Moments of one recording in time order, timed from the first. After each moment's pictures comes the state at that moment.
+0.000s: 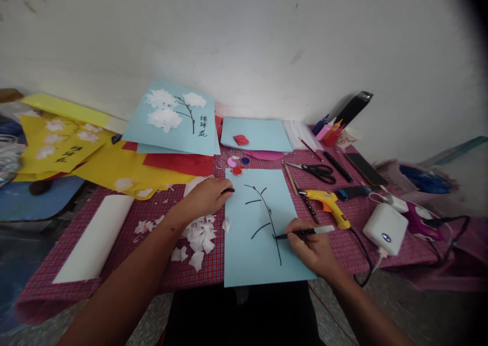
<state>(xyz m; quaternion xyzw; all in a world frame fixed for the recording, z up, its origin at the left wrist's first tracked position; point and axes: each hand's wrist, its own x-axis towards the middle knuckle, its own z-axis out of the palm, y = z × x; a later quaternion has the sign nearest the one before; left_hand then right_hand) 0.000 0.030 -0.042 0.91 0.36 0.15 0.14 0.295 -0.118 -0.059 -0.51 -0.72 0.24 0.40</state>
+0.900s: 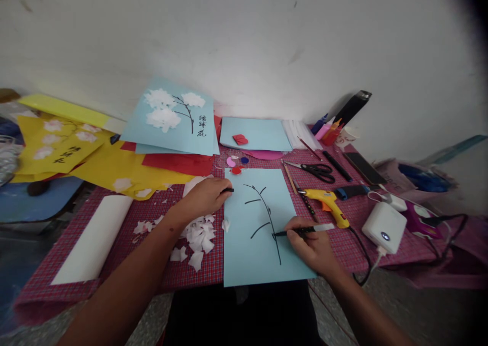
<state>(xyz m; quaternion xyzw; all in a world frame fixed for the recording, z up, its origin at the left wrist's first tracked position) 0.000 0.030 -0.041 0.91 0.36 0.14 0.14 0.296 -0.118 -0.060 -0.52 -0.71 0.25 0.41</state>
